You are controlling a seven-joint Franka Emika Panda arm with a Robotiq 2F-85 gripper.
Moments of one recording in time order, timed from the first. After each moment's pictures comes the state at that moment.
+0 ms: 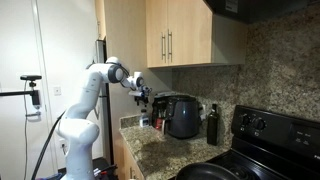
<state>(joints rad) 0.40 0.38 0.25 -1.62 -0.11 2.17 0.23</state>
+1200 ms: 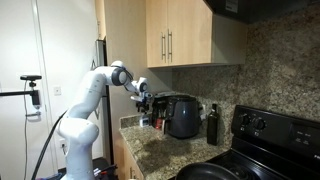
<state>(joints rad) 0.37 0.46 0.24 -1.61 -0.03 2.07 0.25</state>
